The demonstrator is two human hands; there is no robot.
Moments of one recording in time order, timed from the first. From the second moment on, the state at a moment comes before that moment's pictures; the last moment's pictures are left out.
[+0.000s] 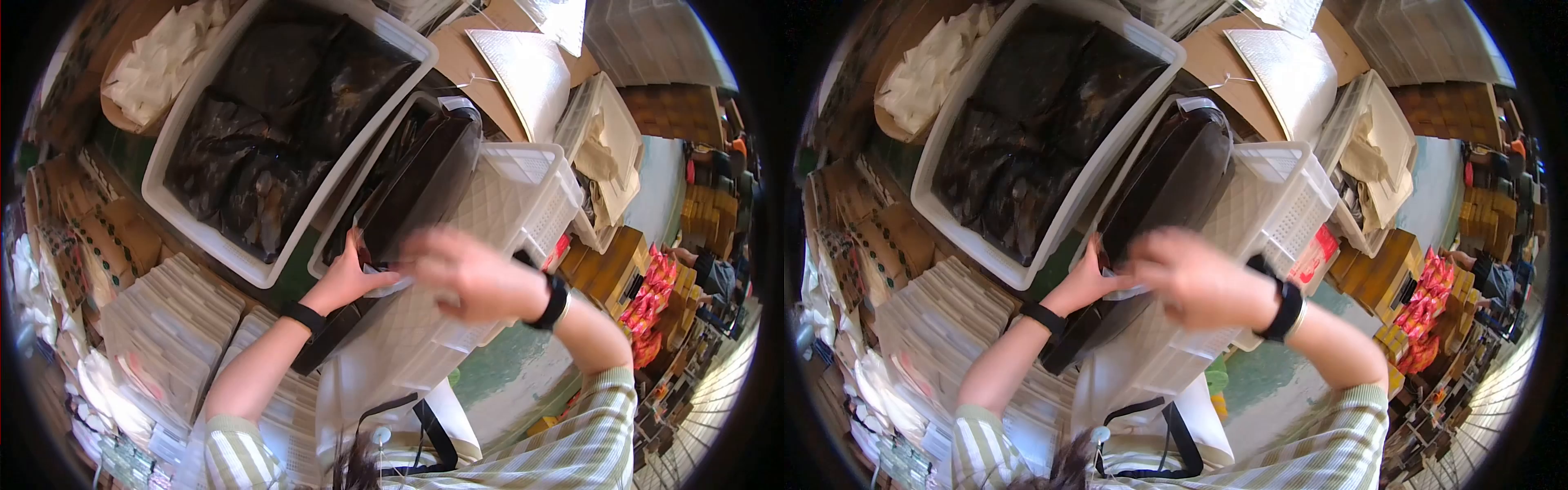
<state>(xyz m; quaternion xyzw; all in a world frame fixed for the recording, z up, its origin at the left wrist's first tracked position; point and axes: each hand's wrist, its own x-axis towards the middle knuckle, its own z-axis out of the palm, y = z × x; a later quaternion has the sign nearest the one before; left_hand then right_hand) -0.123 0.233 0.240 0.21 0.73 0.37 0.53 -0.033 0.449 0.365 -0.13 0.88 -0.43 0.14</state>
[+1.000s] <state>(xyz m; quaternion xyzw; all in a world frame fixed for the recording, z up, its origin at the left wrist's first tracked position) -0.103 0.192 0.284 0.30 0.81 0.17 0.48 -0.098 0.470 0.291 -0.22 0.94 -0.12 0.22</state>
